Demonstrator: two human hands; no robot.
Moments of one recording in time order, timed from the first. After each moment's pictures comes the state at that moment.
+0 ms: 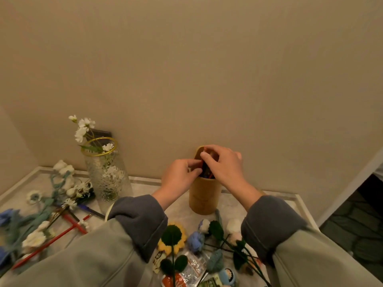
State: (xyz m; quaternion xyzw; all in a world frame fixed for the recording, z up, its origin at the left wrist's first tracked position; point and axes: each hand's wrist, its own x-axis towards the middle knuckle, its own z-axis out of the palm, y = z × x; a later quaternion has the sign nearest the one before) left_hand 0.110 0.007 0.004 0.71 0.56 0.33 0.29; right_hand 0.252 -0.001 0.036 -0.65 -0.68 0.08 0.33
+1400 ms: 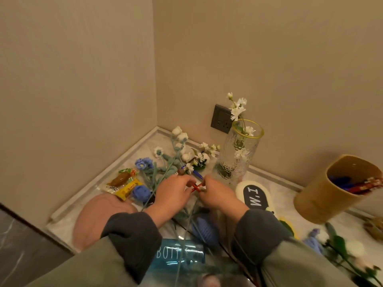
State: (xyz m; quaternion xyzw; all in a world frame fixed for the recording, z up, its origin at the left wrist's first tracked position) left_hand -0.212 -0.095 -0.082 0.65 0.71 0.22 0.15; right_hand -0.070 -0.045 -0.061 -0.56 -0.80 0.22 -0.03
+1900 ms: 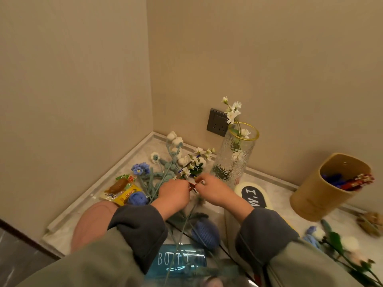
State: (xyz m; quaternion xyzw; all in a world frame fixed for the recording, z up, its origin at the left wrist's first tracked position) left_hand -0.209 -0.074 -0.074 0.66 0.74 -0.01 0.14; right_hand -0.079 -0.046 -0.034 -0.55 -0.78 0.31 0.02
